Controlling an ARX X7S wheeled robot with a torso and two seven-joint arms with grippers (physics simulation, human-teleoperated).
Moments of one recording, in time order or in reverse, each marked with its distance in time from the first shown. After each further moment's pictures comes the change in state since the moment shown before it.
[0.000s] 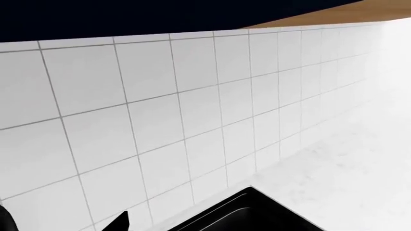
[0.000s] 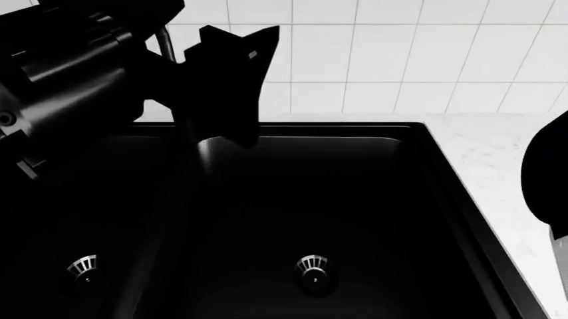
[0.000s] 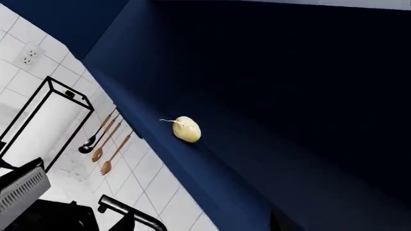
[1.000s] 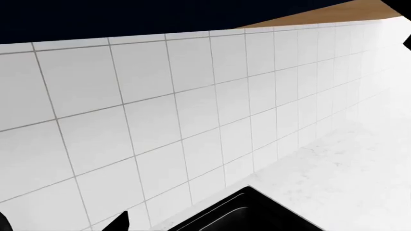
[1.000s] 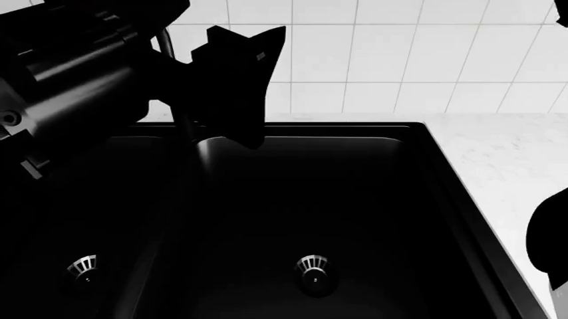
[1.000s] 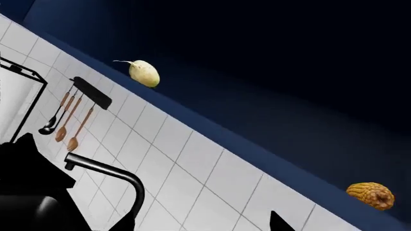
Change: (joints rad) left arm -0.020 0.002 0.026 0.001 -0.002 0.013 0.003; right arm -0.320 0.190 0.128 -0.215 0.014 0.001 -0.003
